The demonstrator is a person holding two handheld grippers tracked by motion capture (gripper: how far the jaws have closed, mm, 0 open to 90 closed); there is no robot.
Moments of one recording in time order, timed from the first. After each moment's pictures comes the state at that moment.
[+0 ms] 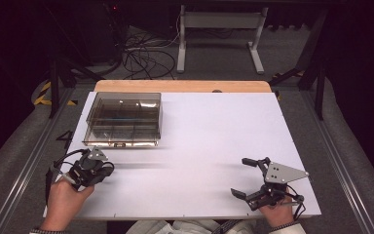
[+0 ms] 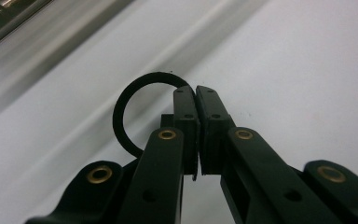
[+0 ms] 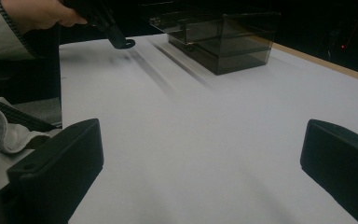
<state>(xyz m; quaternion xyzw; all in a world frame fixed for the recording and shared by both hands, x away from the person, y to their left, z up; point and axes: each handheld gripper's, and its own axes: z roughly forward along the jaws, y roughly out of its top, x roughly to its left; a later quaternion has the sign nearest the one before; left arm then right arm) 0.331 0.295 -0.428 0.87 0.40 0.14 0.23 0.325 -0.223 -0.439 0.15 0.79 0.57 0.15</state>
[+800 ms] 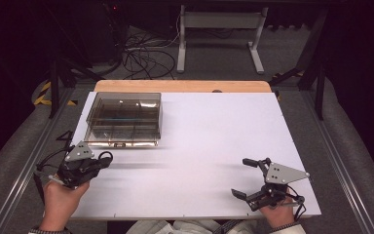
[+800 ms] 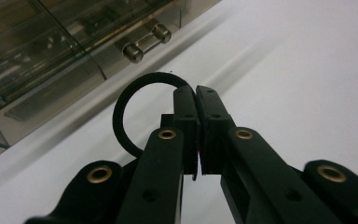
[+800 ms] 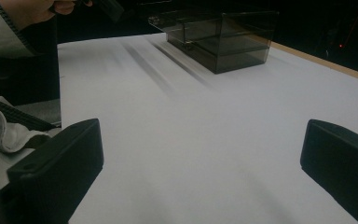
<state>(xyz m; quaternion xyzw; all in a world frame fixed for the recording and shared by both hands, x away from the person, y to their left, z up) 0.313 0.309 -0.399 0.83 0.38 0.19 0.37 0.324 -0.225 -0.439 0.15 0.79 0.57 0.16</state>
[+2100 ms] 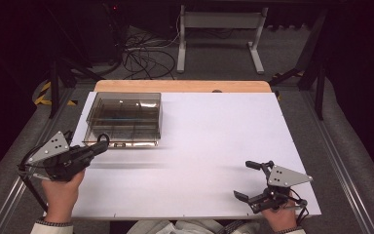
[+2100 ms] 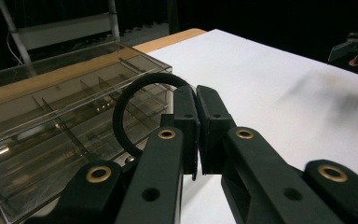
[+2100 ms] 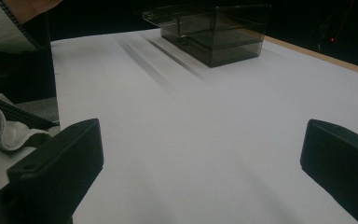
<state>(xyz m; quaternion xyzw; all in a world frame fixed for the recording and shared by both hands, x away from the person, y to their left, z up) 0.308 0.328 -0.374 0.74 0.32 0.22 0.55 0.317 -0.231 -0.442 0.17 0.79 0.57 0.16</state>
